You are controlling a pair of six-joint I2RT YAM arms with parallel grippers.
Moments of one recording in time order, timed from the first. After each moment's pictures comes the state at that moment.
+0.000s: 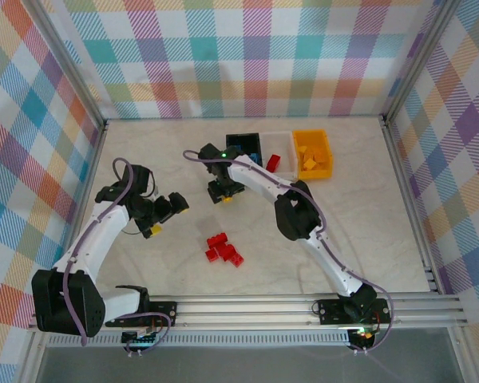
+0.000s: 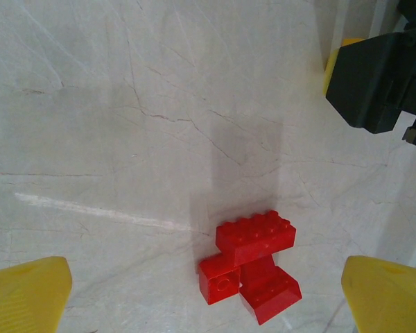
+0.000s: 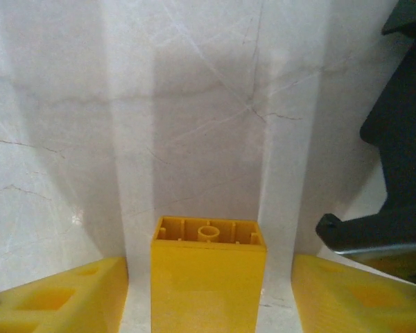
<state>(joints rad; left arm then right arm) -0.10 1.22 0.93 -0.95 0.33 -0.66 0.80 2.60 2.43 -1.20 0.07 0.28</state>
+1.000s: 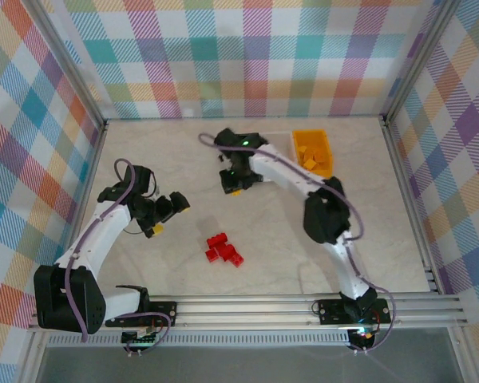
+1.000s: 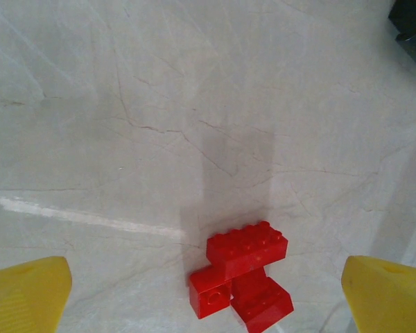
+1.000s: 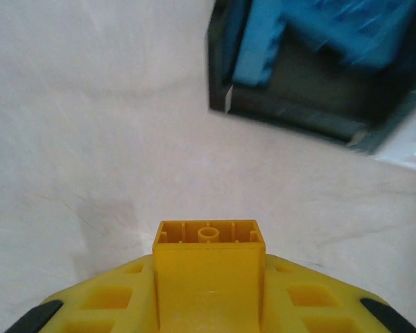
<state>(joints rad) -0.10 1.24 0.91 -0.87 0.36 -0.68 0.64 2.04 2.03 -1.12 -0.10 0.37</state>
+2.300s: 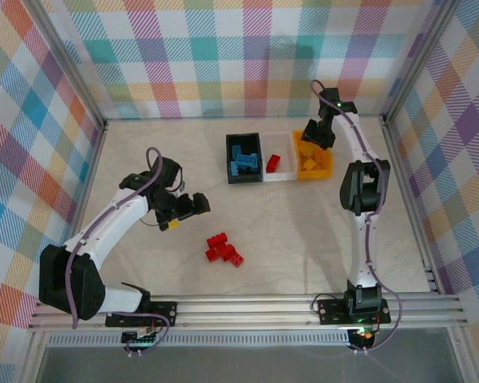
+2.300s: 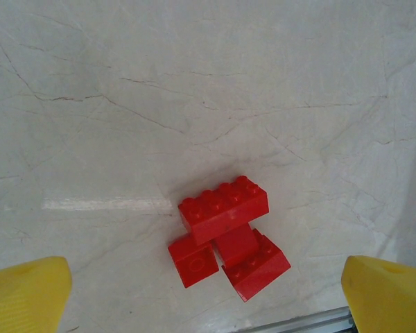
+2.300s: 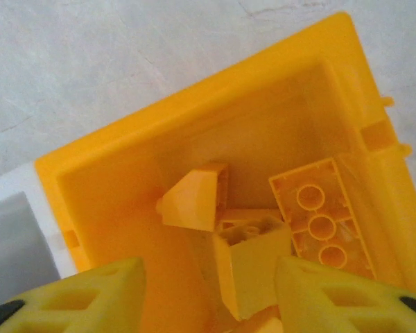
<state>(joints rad) -0.34 1.34 1.06 -0.97 0.28 -0.63 0.11 2.45 2.41 -1.11 -0.13 0.46</state>
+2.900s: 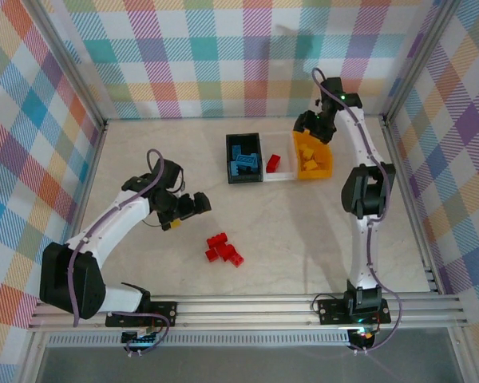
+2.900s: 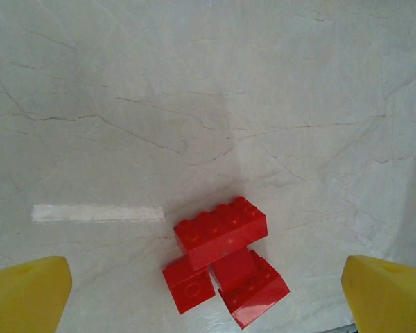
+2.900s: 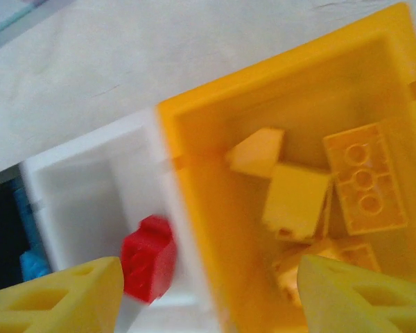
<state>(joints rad) -0.34 1.35 1.02 -0.88 0.28 -0.66 0.17 2.28 2.36 -1.17 -0.26 0.42</state>
